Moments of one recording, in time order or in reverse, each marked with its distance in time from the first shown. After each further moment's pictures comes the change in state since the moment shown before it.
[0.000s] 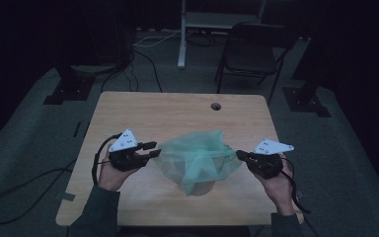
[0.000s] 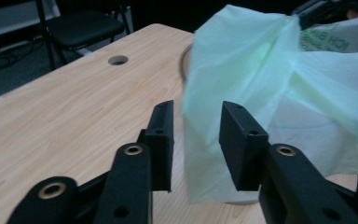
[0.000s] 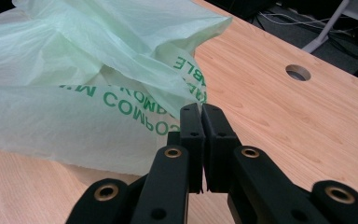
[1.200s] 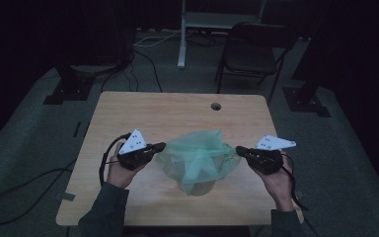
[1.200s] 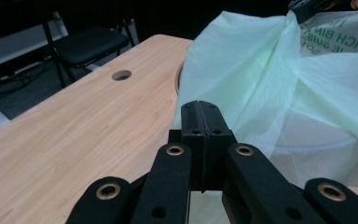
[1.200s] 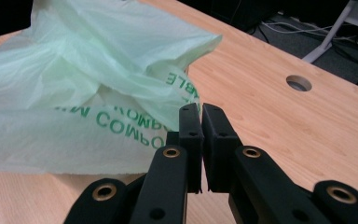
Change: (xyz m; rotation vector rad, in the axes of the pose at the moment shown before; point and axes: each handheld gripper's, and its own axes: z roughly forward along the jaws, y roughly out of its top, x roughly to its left) left arm -0.005 0.005 0.018 -0.026 0.034 0.079; right arm -0.009 0.006 0.001 -0.043 0.017 0.023
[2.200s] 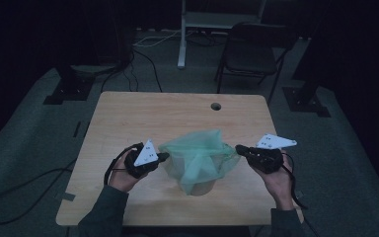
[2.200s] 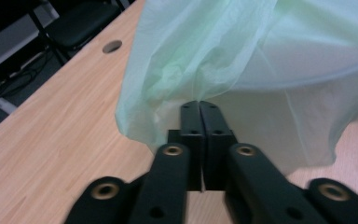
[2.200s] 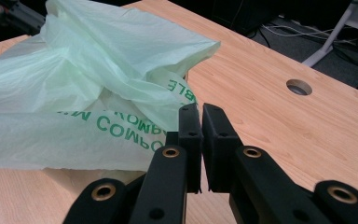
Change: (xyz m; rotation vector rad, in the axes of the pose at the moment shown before) left arm -0.017 -0.013 0.018 0.149 0.015 0.168; right arm -0.001 0.002 0.000 -0.012 0.009 0.001
